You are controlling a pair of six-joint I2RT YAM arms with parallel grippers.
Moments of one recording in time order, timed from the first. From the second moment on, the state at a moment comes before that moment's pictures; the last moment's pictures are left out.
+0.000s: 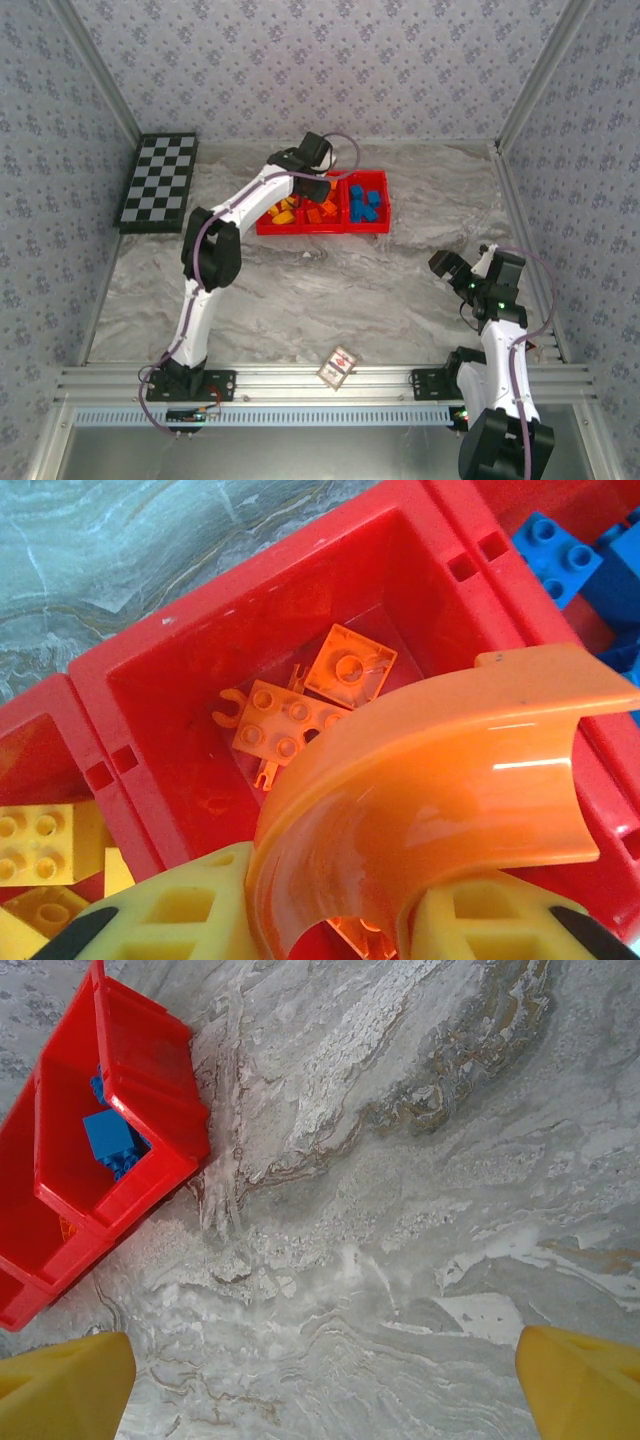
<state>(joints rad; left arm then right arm) -0.59 2.25 2.07 -0.83 -0.09 -0.06 -0.30 0.73 0.39 -0.41 -0.47 0.48</state>
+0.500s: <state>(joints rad) -0.59 2.18 1.98 -0.82 -0.06 -0.09 -0.31 0.72 0.39 -0.42 -0.49 0.48</state>
